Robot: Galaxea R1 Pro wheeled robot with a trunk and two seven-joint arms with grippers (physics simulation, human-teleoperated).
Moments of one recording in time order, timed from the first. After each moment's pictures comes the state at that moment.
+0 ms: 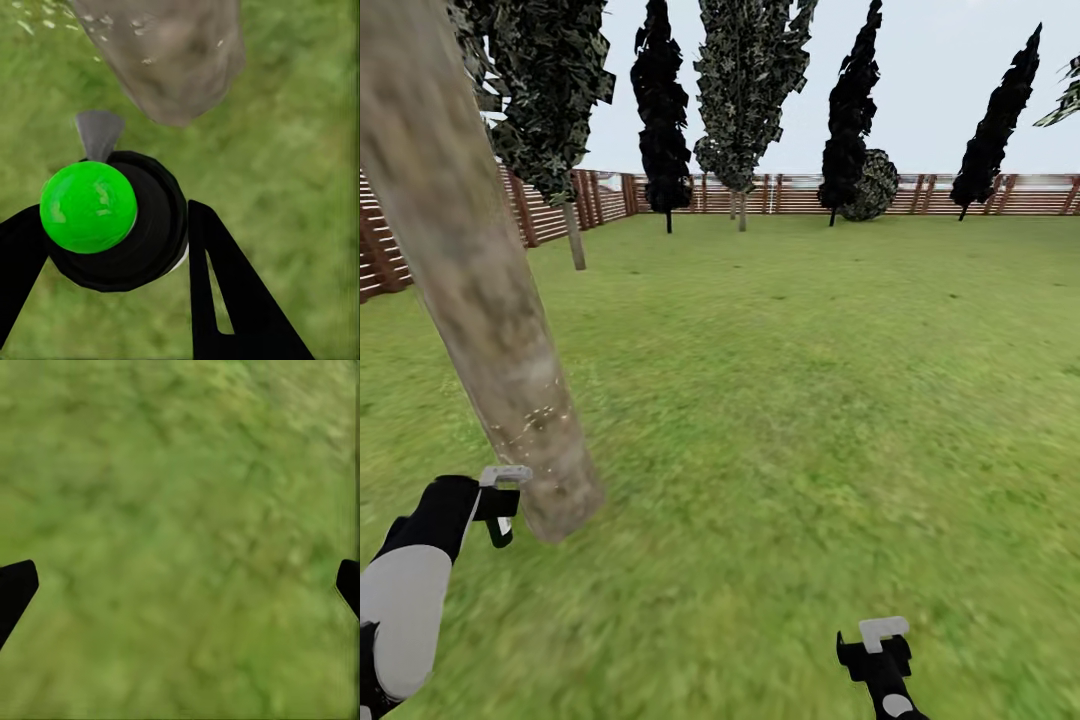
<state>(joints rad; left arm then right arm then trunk) -0.88 0.24 0.51 -0.59 -0.62 0.62 -0.34 -0.51 -0.01 -0.16 -0.10 0.37 -0.36 -0.25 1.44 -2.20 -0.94</state>
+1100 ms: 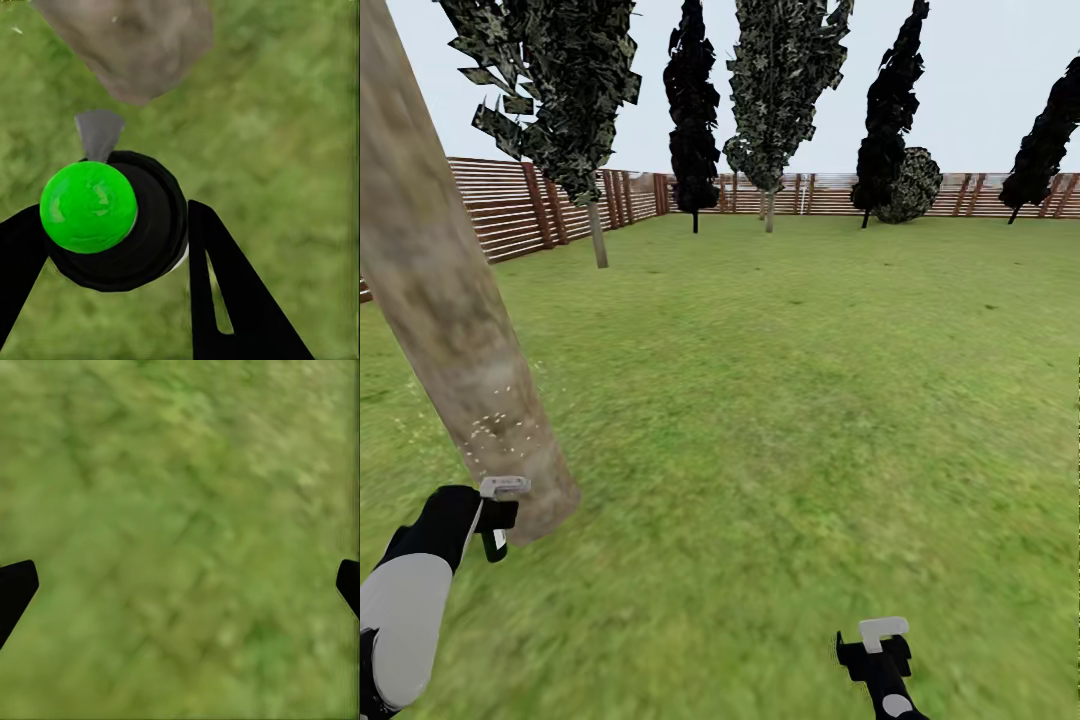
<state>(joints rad) -0.86 0.24 0.51 -0.56 -0.61 0.62 -0.29 -0.51 -0.01 -0.16 -0.10 0.37 -0.36 -0.25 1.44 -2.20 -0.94</state>
